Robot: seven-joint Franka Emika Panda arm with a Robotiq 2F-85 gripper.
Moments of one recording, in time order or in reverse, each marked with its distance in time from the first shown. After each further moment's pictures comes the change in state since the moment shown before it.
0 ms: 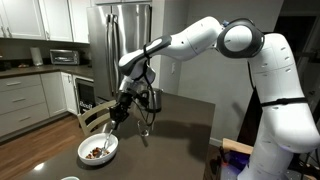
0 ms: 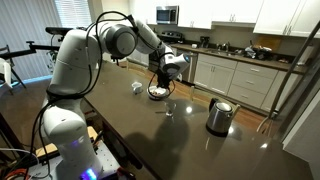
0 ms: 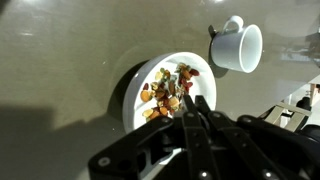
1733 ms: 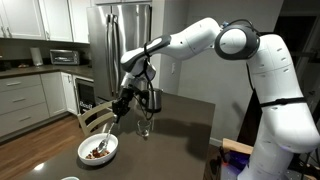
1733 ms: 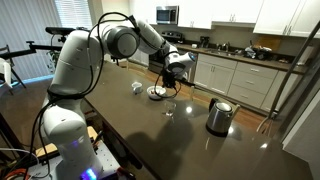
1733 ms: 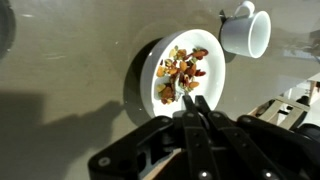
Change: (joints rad) arm -0.002 0.022 -0.054 0.069 -0.023 -0.023 -0.061
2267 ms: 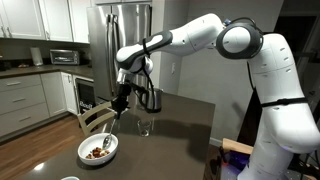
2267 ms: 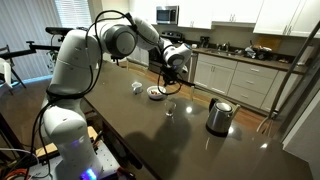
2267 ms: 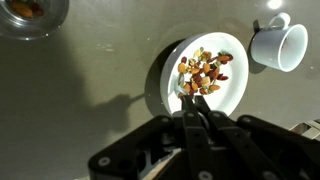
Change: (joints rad) arm 0.033 -0.018 0.007 0.059 -0.231 0.000 0.076
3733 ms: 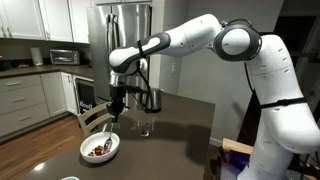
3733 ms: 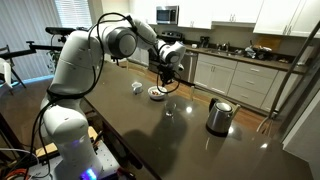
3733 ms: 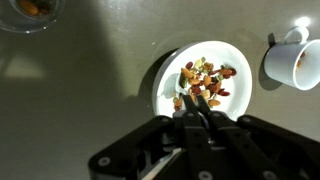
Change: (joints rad) arm 0.041 0.033 0.029 0.052 -0.151 -0.023 0.088
